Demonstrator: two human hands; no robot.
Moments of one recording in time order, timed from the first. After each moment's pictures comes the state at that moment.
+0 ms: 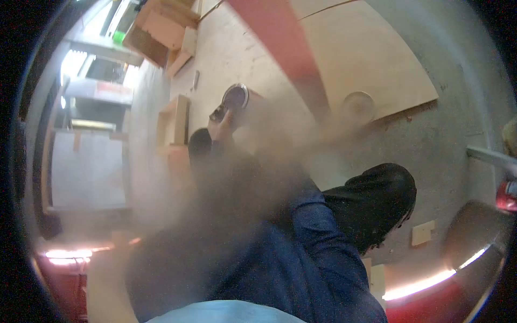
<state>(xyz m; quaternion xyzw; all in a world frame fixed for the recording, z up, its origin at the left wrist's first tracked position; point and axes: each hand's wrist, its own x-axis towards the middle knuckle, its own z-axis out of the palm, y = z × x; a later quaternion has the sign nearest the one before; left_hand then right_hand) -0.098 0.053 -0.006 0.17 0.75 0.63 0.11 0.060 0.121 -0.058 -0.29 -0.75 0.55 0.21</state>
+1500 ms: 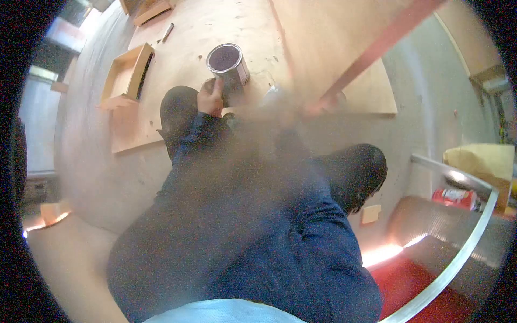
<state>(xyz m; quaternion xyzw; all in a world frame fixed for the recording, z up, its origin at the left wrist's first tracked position) -0.095 -0.002 -0.035 0.19 0.68 0.70 0.10 0.063 0.134 -0.145 -0.52 -0.68 0.32 0.41</state>
